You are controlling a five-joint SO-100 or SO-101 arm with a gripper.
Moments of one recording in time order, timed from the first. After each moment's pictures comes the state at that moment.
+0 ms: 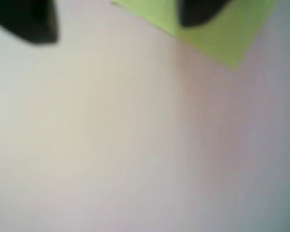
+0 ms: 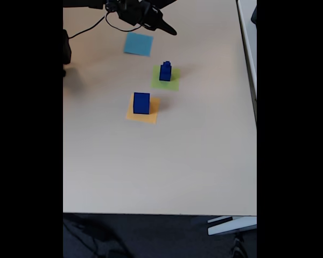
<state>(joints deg) 0.3 104.6 108.6 29.5 58.6</state>
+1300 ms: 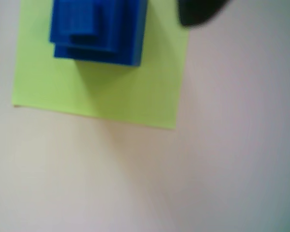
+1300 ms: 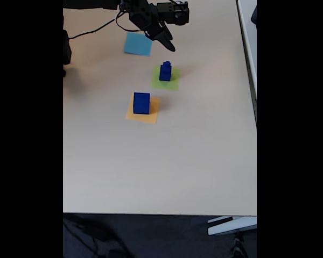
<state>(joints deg) 1.8 91.2 90.2 46.4 81.0</state>
